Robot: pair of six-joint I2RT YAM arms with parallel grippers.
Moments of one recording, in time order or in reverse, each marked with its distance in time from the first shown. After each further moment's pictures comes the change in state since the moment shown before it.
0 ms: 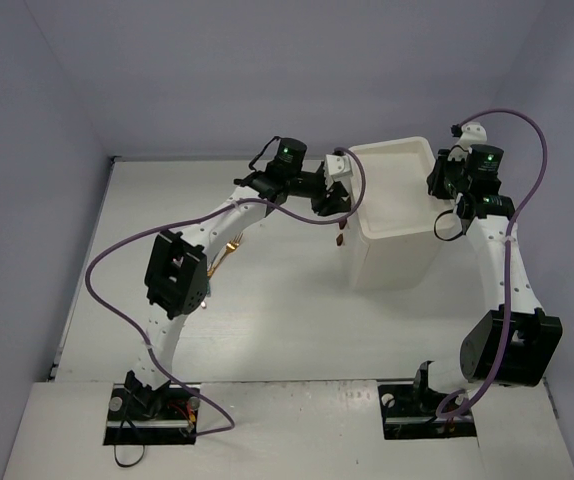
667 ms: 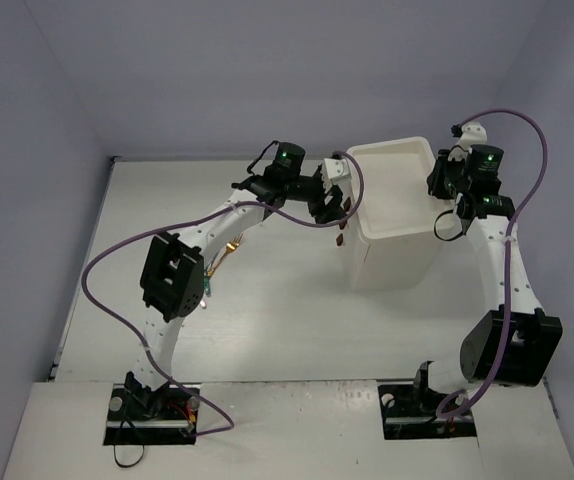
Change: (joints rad) left arm 0.000 -0.043 -0.074 0.009 -0.061 -0.012; right arm -0.001 0.000 0.000 0.000 0.000 0.001
